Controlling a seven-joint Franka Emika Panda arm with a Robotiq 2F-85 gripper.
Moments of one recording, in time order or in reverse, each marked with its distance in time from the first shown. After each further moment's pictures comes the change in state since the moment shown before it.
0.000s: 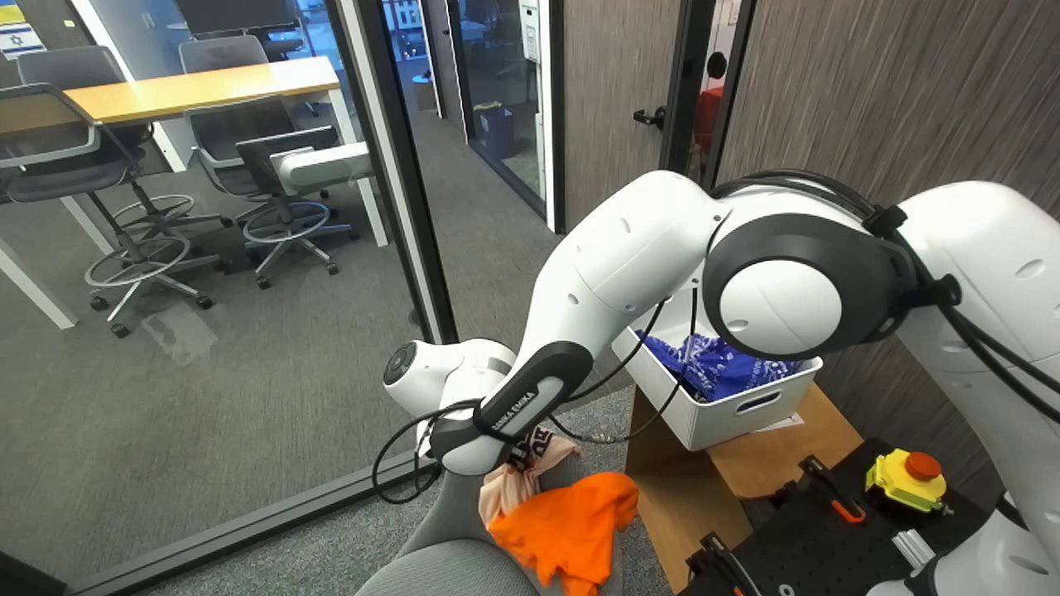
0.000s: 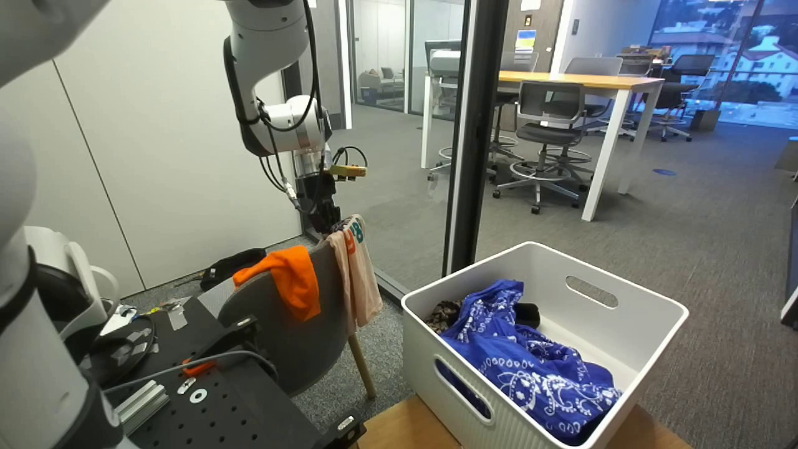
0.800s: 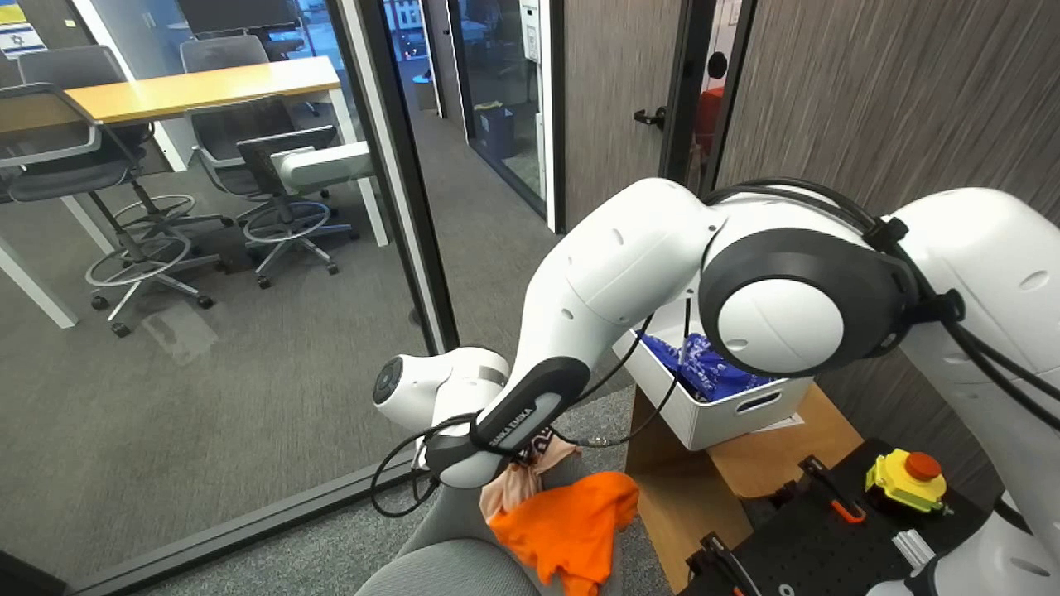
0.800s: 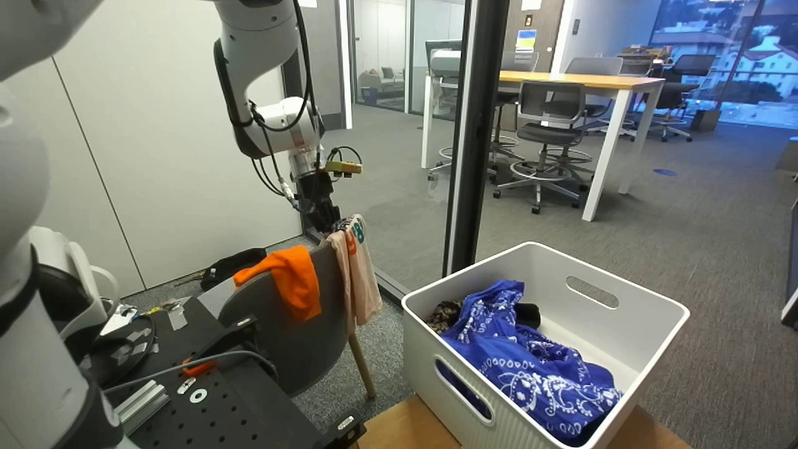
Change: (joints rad) arm 0.061 0.000 -0.037 0.016 -0.055 -0.070 0.022
